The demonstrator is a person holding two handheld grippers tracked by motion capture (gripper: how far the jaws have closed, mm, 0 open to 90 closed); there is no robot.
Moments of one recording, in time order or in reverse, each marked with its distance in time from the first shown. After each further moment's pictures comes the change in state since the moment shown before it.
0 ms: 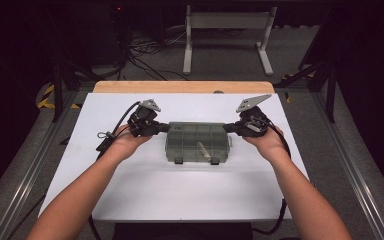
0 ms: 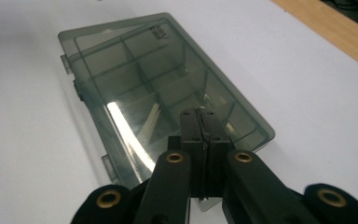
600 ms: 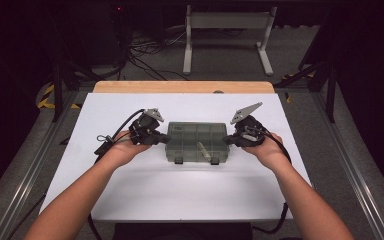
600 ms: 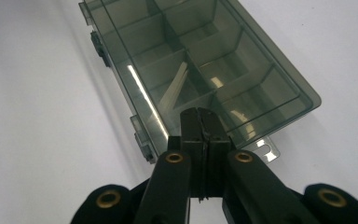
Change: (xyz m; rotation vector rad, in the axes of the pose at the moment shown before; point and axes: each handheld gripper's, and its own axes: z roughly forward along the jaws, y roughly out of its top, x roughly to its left) left arm -0.017 -0.008 0.004 0.122 -0.050 0.069; right arm 0.018 -0.010 0.009 0.137 0.039 -0.045
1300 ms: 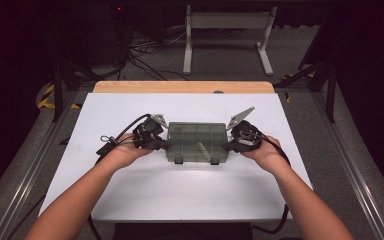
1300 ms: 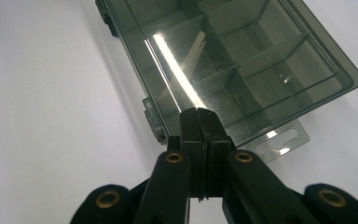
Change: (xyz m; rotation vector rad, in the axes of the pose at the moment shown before) left arm -0.004 -0.001 0.012 0.088 -0.031 0.033; right arm 0.005 -0.004 0.013 0.095 0.031 -0.019
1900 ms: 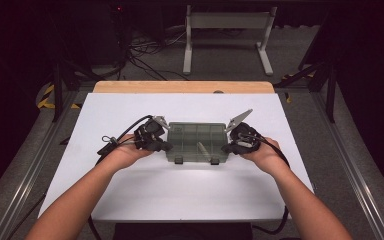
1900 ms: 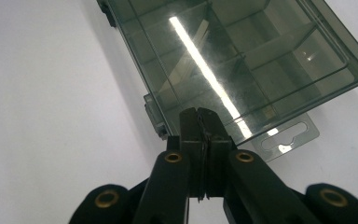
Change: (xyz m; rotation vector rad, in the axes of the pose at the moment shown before) left arm -0.002 0.000 0.004 0.024 -0.002 0.005; right arm 0.002 -0.003 0.006 0.020 -0.001 0.002
